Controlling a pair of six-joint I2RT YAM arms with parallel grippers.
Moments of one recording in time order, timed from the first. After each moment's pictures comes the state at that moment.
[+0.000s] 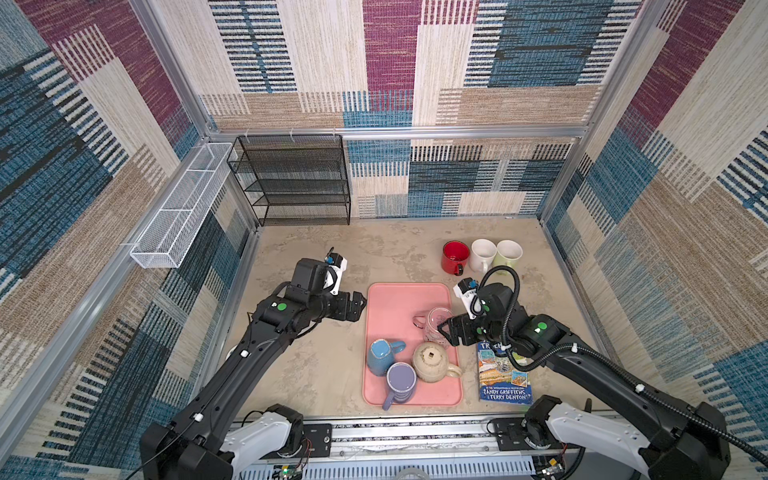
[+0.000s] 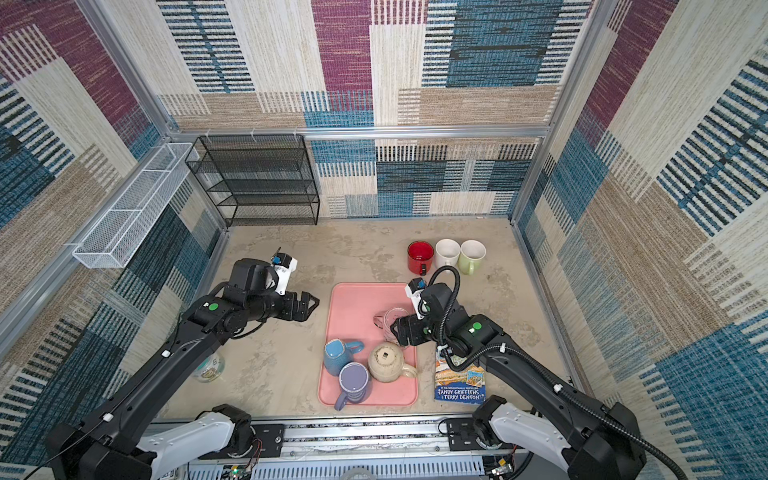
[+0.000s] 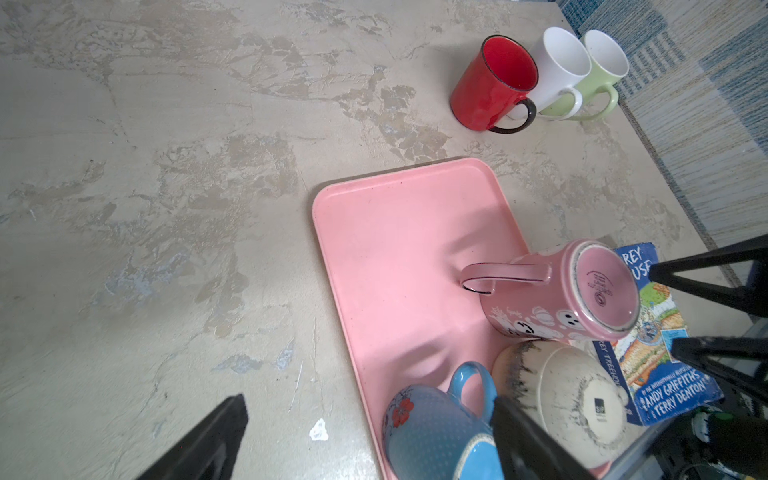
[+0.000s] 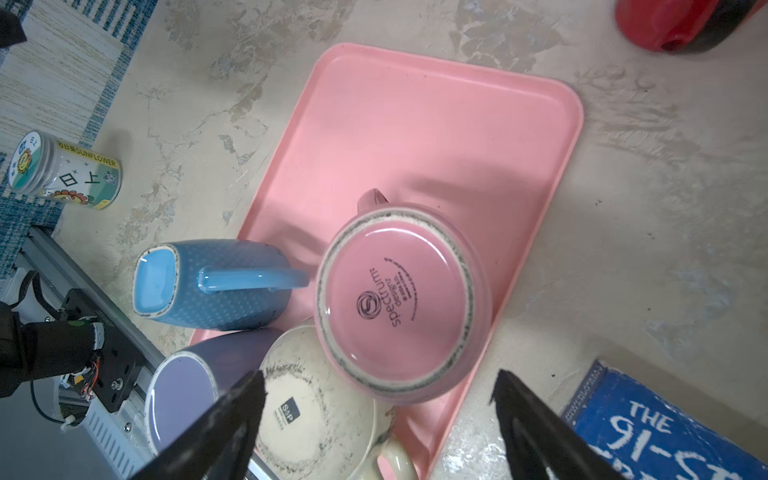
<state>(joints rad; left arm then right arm) -0.39 1.11 1.02 -0.72 0.19 -0.18 0.64 1.02 0.77 -0.59 -0.15 0.36</state>
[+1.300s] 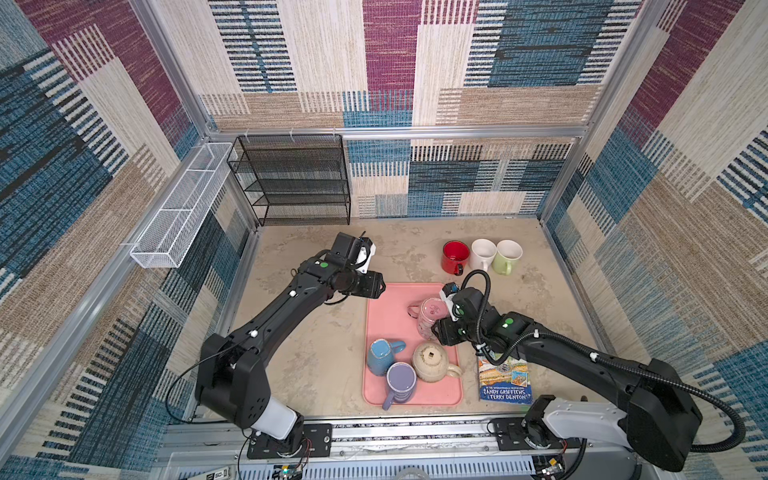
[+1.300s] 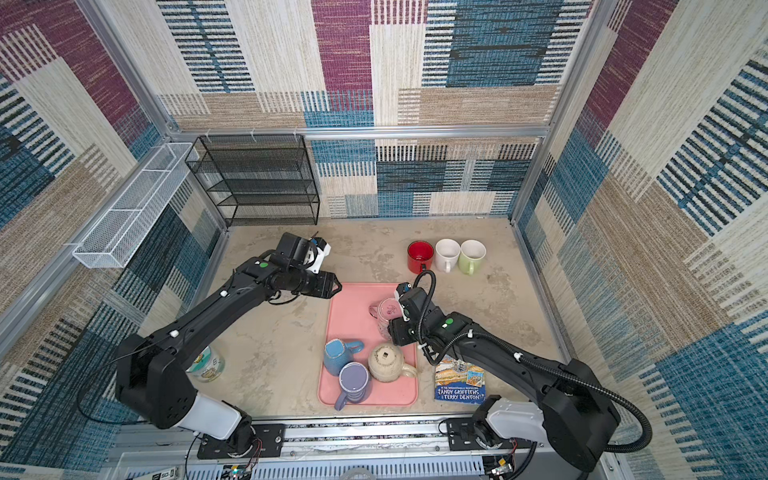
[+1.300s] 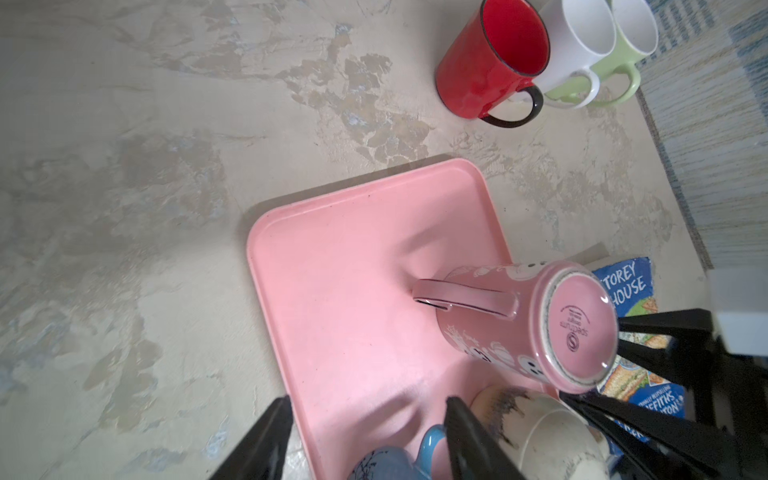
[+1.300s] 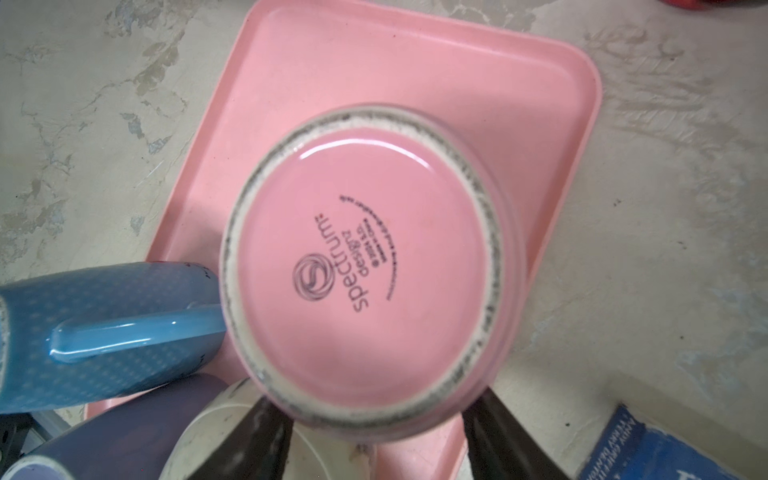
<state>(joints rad) -0.47 1.57 1.32 -0.72 0.24 -0.23 0.70 1.23 0.74 -0.42 0.00 0.39</state>
